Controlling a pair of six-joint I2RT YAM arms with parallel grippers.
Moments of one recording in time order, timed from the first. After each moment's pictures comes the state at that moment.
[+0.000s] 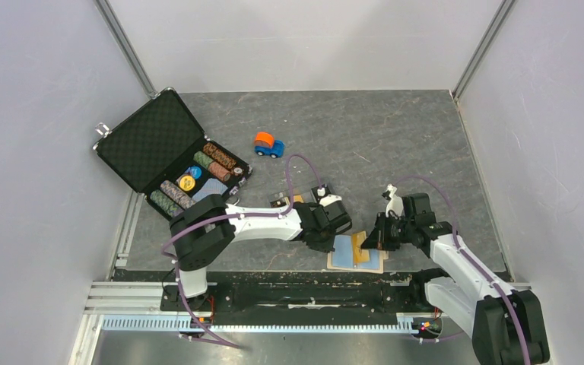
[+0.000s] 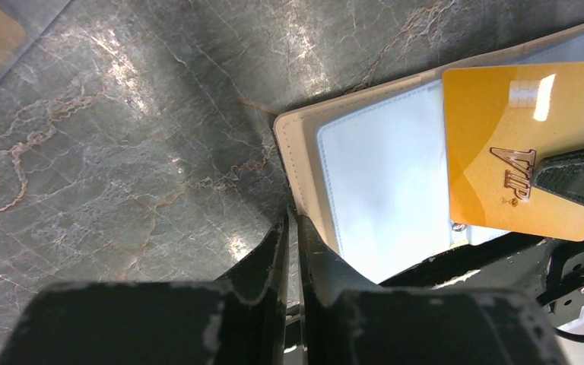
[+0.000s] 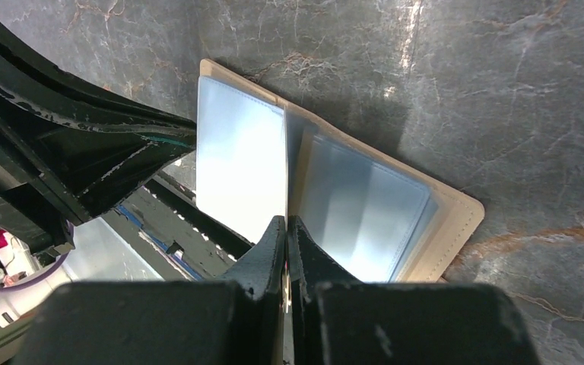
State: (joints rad) left arm -1.18 1.85 1.16 -0.48 -0.11 -0.86; right arm 0.19 0.93 0.34 -0.45 -0.61 0.34
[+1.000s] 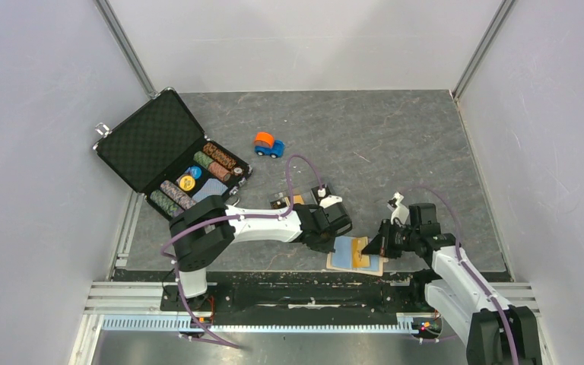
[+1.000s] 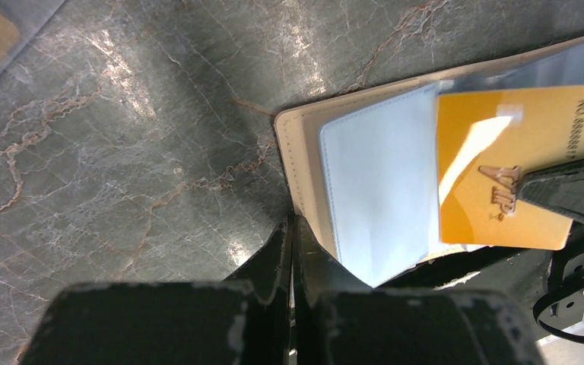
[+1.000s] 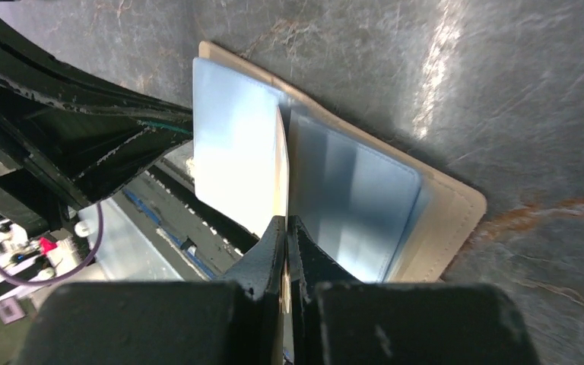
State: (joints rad) left arm -1.19 1.84 1.14 -0.46 -0.13 -0.86; right arm 0.12 0.83 0.24 -0.43 -0.69 0.37
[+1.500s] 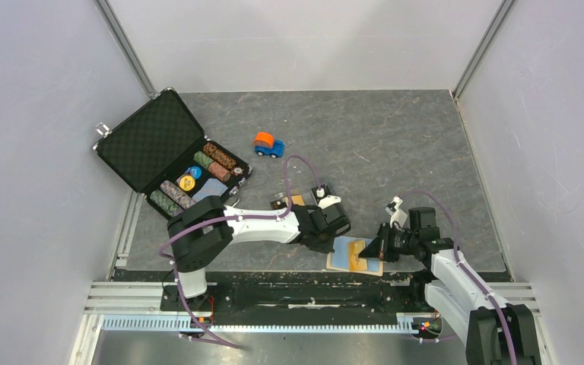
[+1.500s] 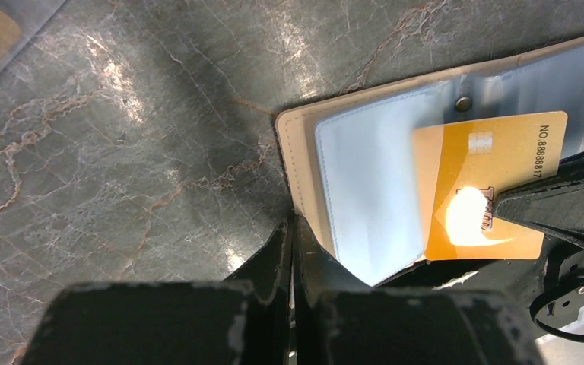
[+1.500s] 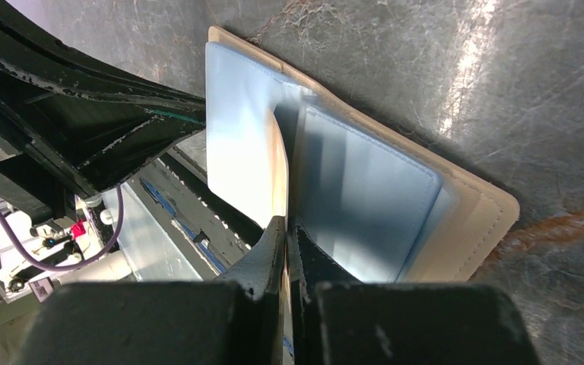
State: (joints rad) left arm -1.19 1.83 1.12 -0.43 -0.13 -0.86; right arm 0.11 0.83 0.17 -0.35 -0.78 0.43
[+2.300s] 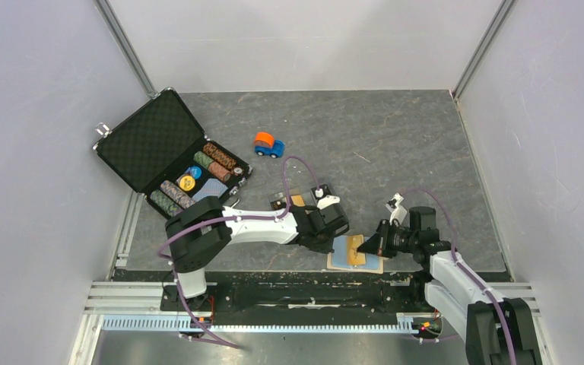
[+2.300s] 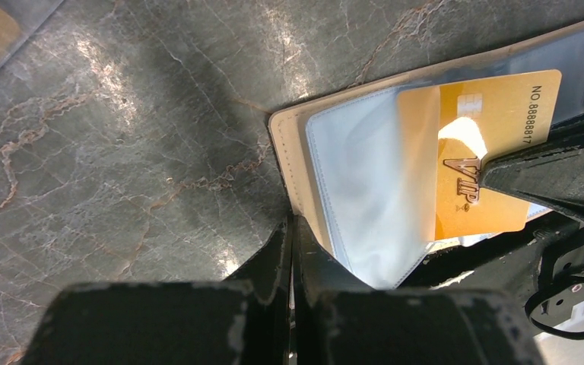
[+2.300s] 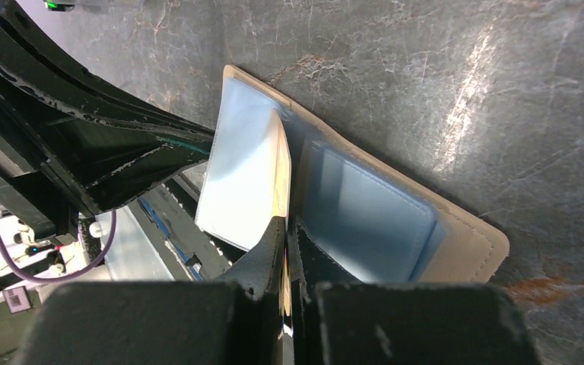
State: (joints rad) left arm -1.19 1.82 1.10 -0.40 -0.12 -0.87; right arm 0.10 0.87 0.12 -0.15 -0.77 0.42
